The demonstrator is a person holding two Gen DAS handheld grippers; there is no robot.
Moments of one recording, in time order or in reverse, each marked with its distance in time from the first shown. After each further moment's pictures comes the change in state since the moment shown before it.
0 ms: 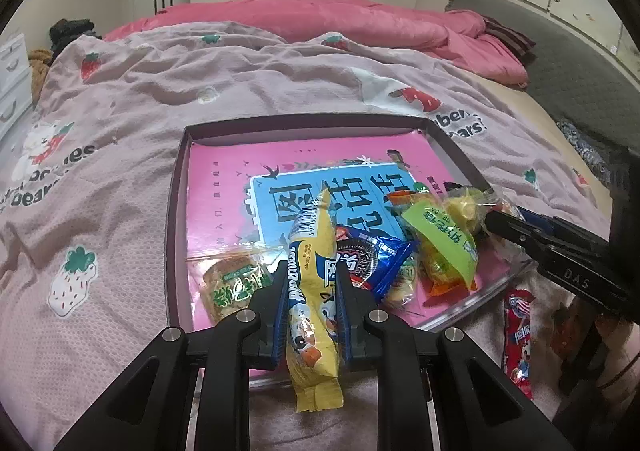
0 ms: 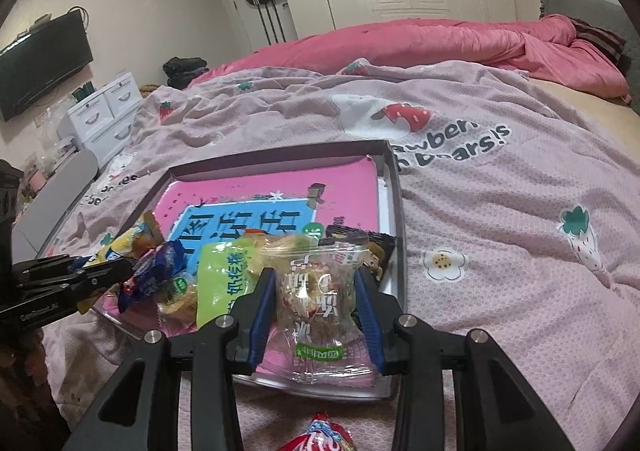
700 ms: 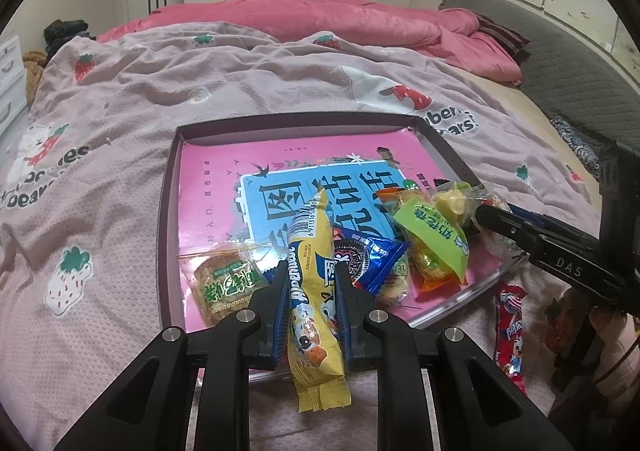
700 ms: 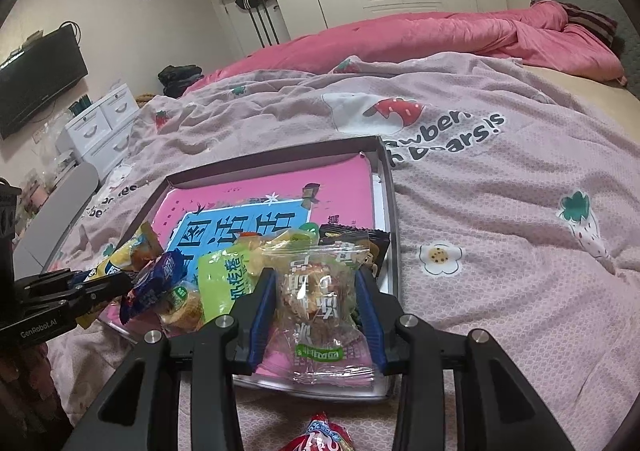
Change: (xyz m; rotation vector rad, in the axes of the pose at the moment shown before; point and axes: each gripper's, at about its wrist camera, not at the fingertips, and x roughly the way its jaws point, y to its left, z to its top) left arm -0.003 -0.003 -0.001 0.008 0.004 -0.020; right arm 0.000 -0.008 -0.001 0.045 0.000 0.028
